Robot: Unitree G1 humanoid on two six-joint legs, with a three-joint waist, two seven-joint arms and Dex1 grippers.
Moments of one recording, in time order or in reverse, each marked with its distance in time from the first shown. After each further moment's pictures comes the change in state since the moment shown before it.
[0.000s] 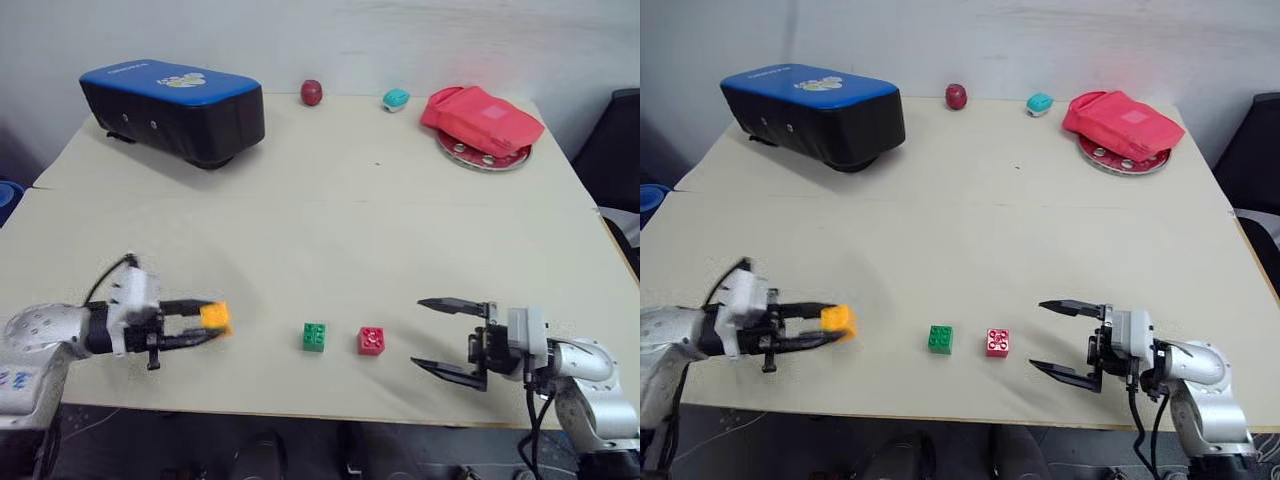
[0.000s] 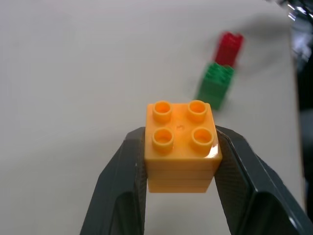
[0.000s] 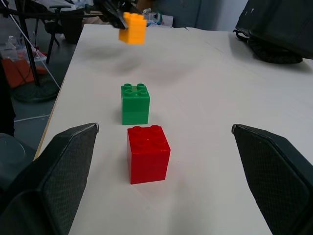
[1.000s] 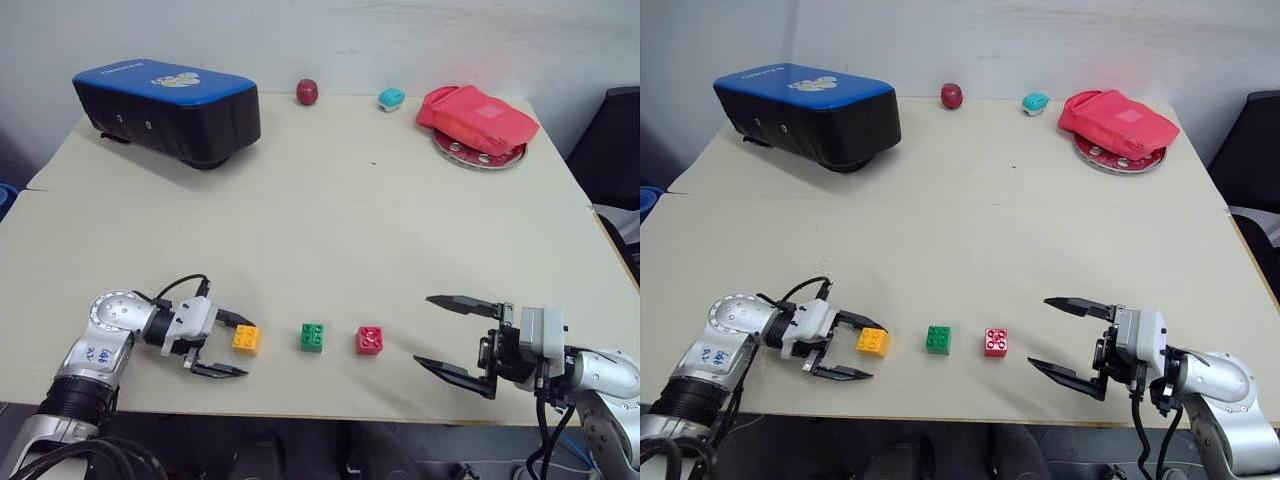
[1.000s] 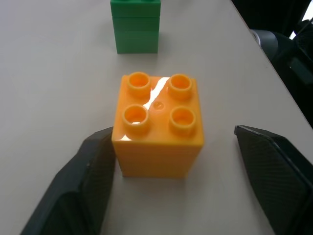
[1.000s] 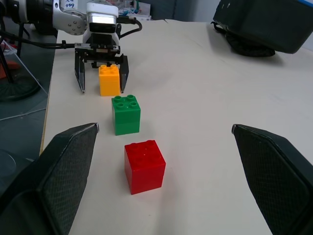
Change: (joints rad) left arm -0.161 -0.088 -0.221 0.297 0.162 -0.311 -0.115; right arm 0.106 -0.019 -0.073 -0.230 0.023 0.140 -0.140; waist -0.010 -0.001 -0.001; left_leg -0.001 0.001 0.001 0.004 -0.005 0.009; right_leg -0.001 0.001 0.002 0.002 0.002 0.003
